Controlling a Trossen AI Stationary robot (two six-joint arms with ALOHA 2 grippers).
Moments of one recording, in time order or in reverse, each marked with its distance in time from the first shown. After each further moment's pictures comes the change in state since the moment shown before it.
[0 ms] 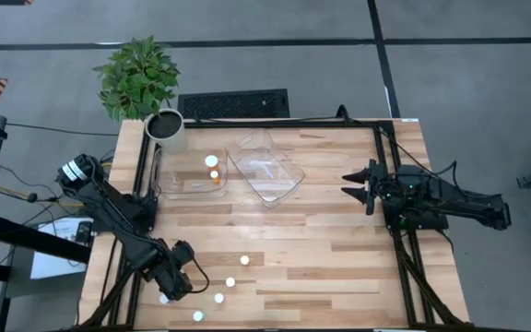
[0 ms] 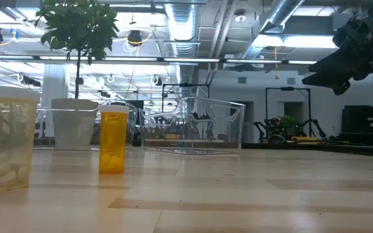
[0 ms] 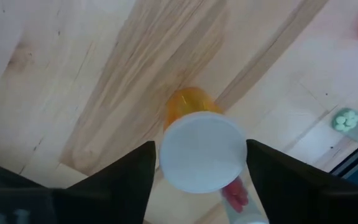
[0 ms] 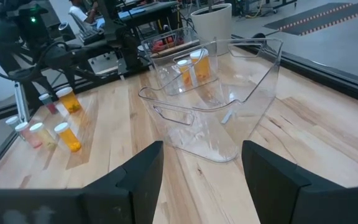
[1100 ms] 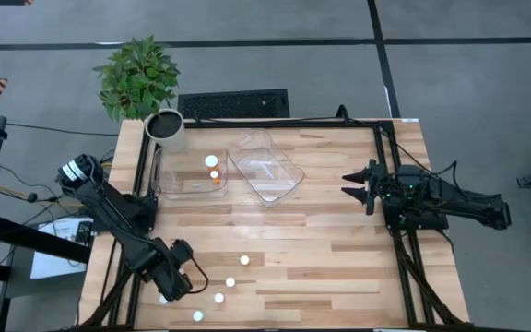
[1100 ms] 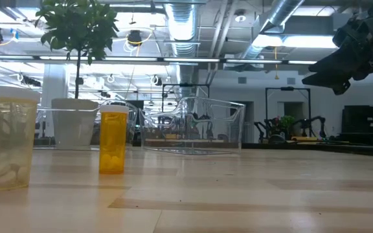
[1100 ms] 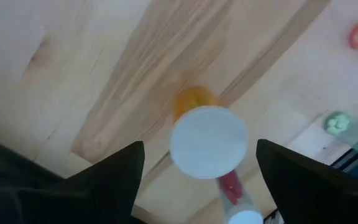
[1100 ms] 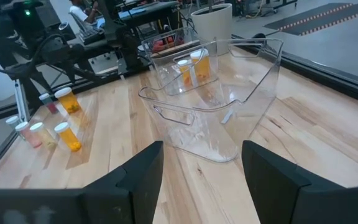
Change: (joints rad) left arm -0.002 0.002 0.061 -0.084 -0.021 -0.034; right arm 0.000 0.000 0.000 0.000 -0.001 -0.002
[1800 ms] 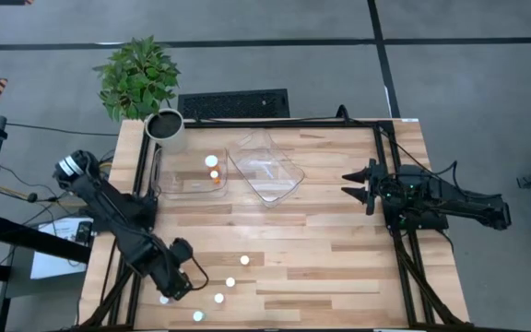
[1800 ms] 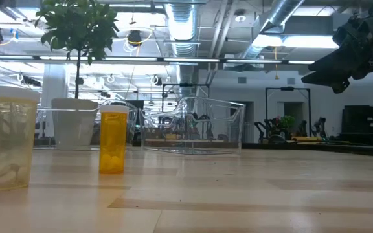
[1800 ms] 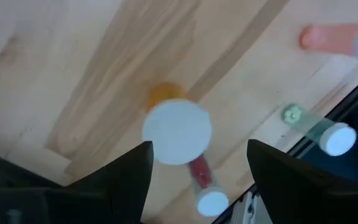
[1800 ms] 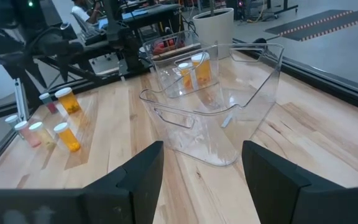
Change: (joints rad) left arm 0.017 -0.062 0.000 0.045 0.023 -0.010; right arm 0.000 0.000 0.000 0.011 -0.001 -0.024
